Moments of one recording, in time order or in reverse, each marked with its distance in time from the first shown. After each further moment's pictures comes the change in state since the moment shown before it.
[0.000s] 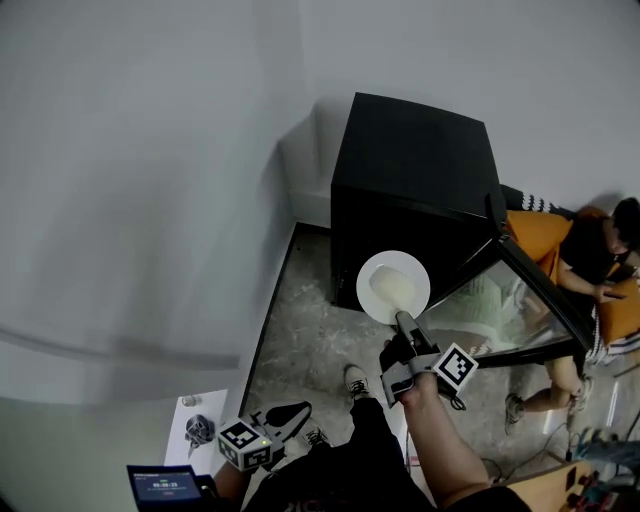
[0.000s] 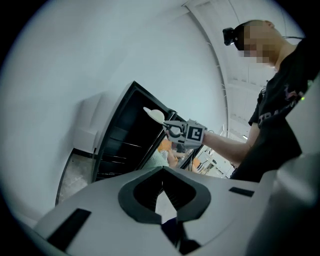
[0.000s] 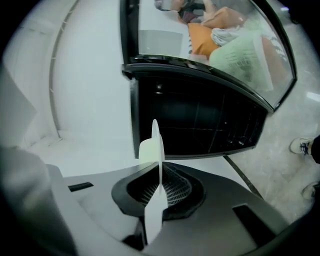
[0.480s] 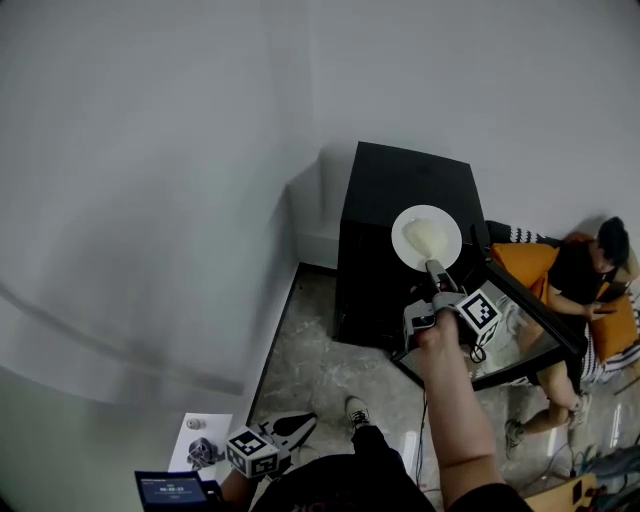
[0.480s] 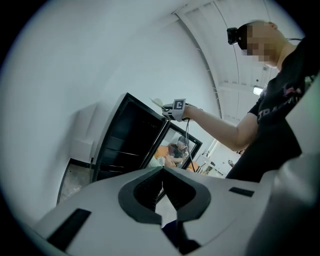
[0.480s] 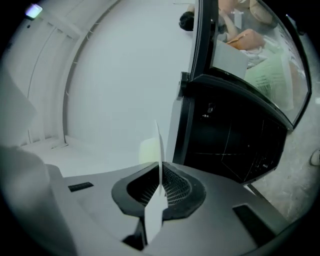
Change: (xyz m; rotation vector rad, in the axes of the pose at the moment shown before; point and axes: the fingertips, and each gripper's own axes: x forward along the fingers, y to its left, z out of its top) left arm -0.026 -0.012 0.015 0.057 -0.089 -0.040; right arm 0.045 0.145 0.068 -0.084 -0.252 0.080
